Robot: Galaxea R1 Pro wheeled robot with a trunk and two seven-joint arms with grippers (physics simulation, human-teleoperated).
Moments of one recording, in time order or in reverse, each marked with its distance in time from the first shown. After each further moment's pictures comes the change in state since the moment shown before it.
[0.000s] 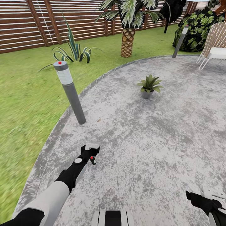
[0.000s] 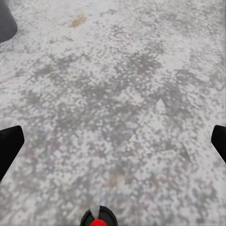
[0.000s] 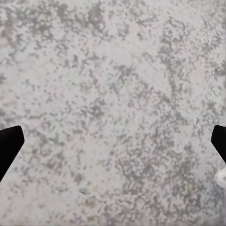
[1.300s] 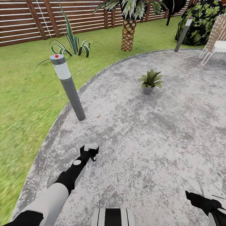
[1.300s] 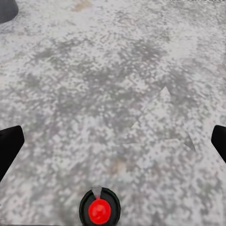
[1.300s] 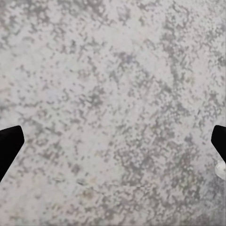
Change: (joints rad) left arm 0.017 0.004 0.016 0.000 0.011 -0.049 0.001; right arm 0.000 0.002 0.002 0.000 0.000 0.000 0.000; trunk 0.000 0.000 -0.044
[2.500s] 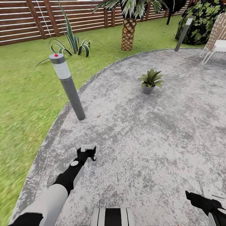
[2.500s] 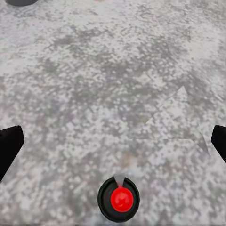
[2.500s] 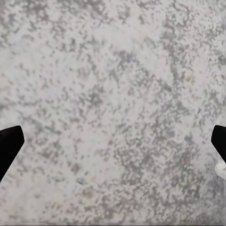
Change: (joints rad) left arm 0.010 -0.006 0.108 0.000 -0.005 0.000 -0.001; right arm 0.000 0.000 0.000 0.000 0.000 0.000 0.000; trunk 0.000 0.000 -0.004
